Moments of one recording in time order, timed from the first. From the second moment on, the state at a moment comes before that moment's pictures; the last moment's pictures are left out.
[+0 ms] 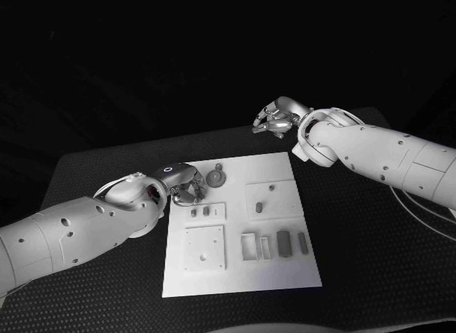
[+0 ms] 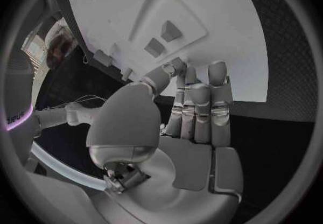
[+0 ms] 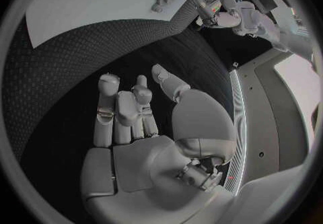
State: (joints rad) left arm 1.20 -0.58 -0.15 1.26 -1.50 -0.31 0.00; left_hand 1.21 -0.09 0.57 -0.29 0.17 1.08 0.11 0.22 0.60 1.29 0.04 0.08 0.38 1.18 -0.07 1.31 0.63 0.03 1.31 -0.16 0.41 1.31; right arm 1.28 -0.67 0.04 1.11 -1.10 -0.30 -0.02; right_hand 1.00 -0.11 0.59 -0.26 0.06 0.97 0.09 0.31 0.52 1.17 -0.01 1.09 1.12 1.29 -0.11 1.39 0.94 0.23 1.26 -0.05 0.82 1.31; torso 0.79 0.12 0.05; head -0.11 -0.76
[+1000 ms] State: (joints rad) left arm 1.20 -0.56 -0.16 1.24 -1.51 -0.29 -0.02; left_hand 1.21 -0.08 0.57 -0.29 0.17 1.08 0.10 0.22 0.61 1.29 0.04 0.08 0.38 1.18 -0.07 1.31 0.62 0.03 1.31 -0.16 0.41 1.31; right arm 1.28 -0.67 0.04 1.11 -1.10 -0.30 -0.02; right_hand 0.99 -0.10 0.59 -0.26 0.06 0.97 0.09 0.31 0.52 1.17 -0.01 1.09 1.12 1.29 -0.12 1.39 0.94 0.23 1.26 -0.05 0.82 1.31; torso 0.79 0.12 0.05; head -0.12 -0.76
